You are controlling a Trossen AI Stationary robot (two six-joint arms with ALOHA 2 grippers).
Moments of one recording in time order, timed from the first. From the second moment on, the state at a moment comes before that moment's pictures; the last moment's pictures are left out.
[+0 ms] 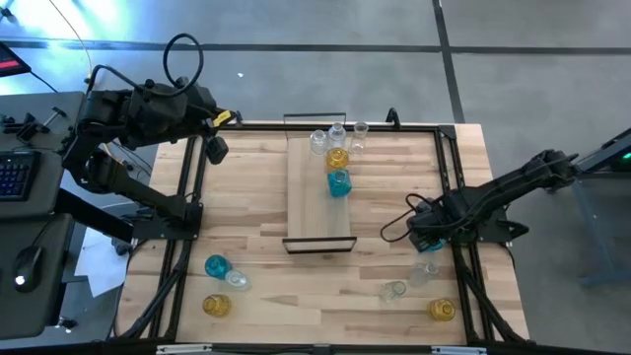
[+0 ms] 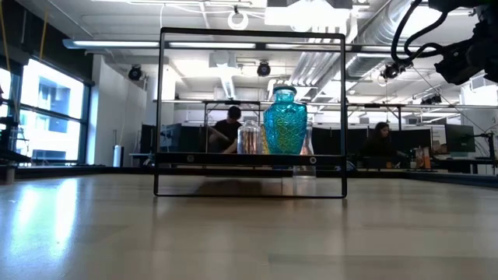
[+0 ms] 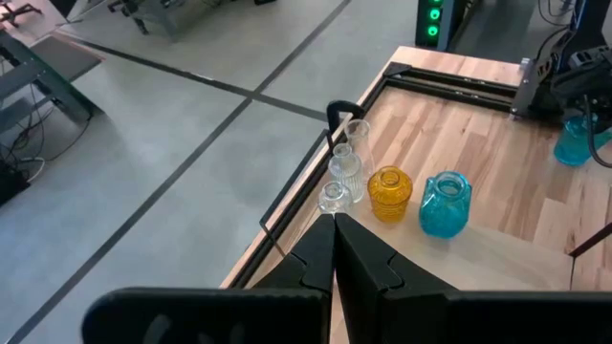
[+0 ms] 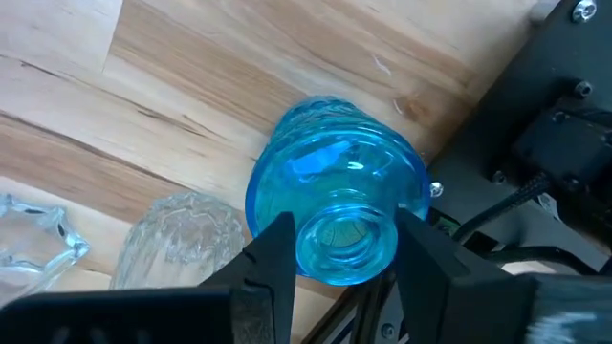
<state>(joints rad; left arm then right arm) 0.05 1.32 2.11 -1.42 -0.56 -0.14 0.36 1.10 0.76 -1.27 -0.12 1.39</state>
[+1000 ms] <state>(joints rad) 0.05 1.32 2.11 -1.42 -0.56 -0.14 0.06 1.31 1.47 -1.57 0.14 0.96</state>
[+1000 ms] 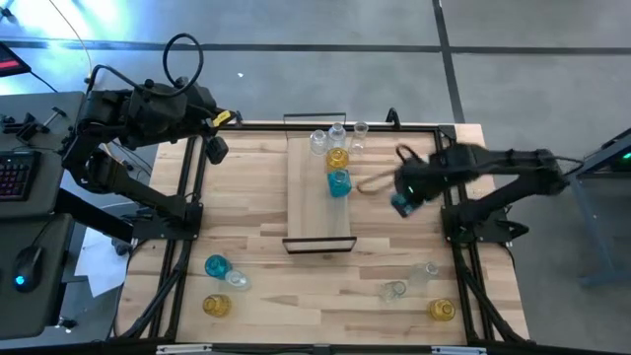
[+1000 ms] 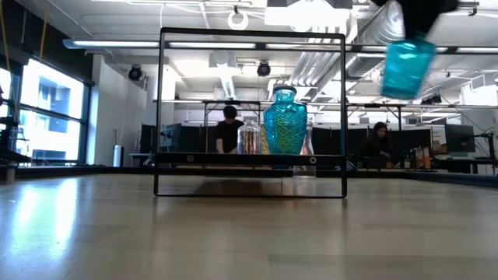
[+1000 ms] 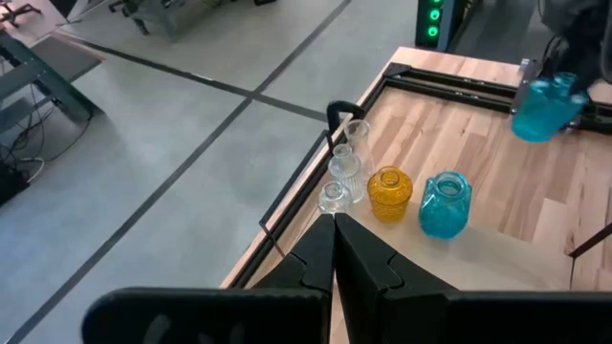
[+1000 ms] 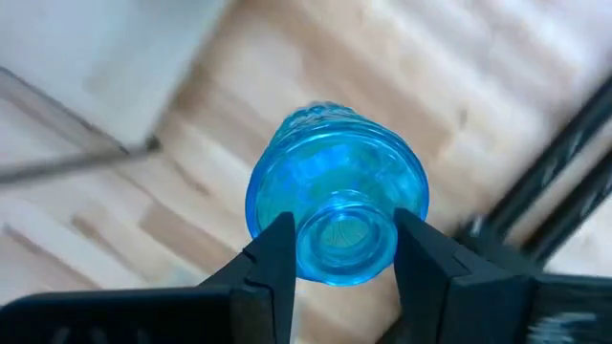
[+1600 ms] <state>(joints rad) 0.05 1.32 2.11 -1.42 -0.56 -0.14 -0.16 1.80 2.35 -1.57 0.11 0.43</state>
